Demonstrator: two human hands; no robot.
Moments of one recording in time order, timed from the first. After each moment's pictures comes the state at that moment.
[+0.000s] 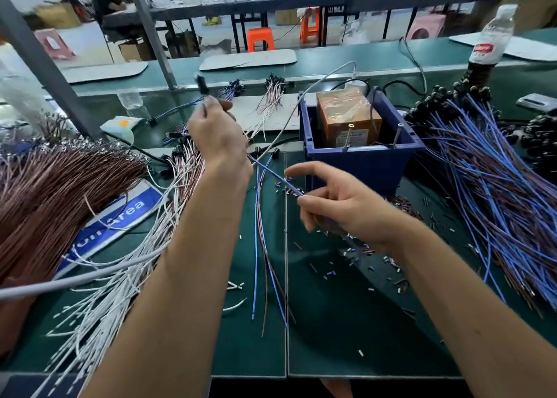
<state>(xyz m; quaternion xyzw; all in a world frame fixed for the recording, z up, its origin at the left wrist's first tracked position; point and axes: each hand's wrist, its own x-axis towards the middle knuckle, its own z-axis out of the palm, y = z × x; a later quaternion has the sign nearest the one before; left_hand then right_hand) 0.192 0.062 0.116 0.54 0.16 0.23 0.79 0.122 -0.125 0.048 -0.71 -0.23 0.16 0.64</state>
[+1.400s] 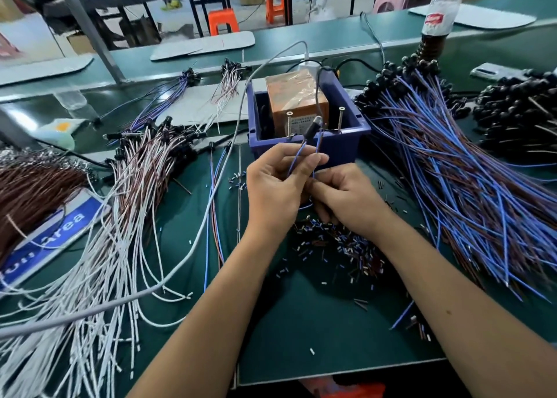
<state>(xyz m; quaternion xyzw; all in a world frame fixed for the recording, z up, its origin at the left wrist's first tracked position) 0.137 -0.047 0.032 0.63 -0.15 0.11 0.75 0.127 -0.186 0.016 -0.78 -0.12 -0.02 0.62</state>
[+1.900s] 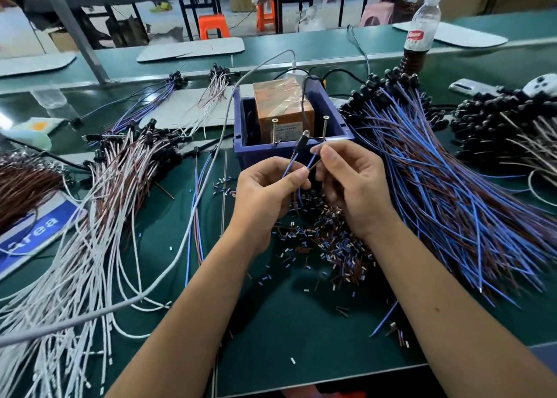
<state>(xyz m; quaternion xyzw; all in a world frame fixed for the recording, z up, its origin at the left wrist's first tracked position) 0.138 -0.043 0.031 0.62 -0.12 -0.04 0.78 0.131 -0.204 0.026 -0.63 -0.10 -0.16 0.76</state>
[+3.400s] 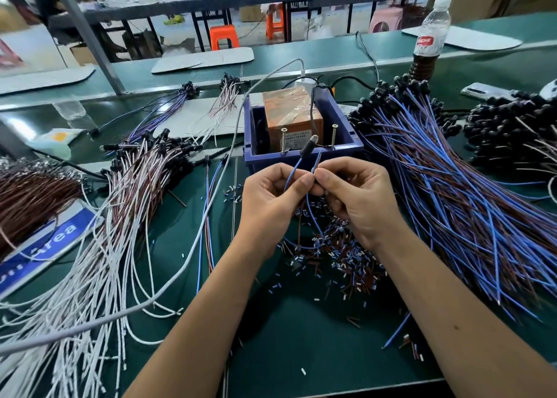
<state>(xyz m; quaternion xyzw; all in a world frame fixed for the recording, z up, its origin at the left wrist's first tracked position) 0.141 -0.041 0.025 0.62 -0.18 0.02 0.77 0.127 -0.198 0.025 -0.60 -0.09 -0.10 0.79</state>
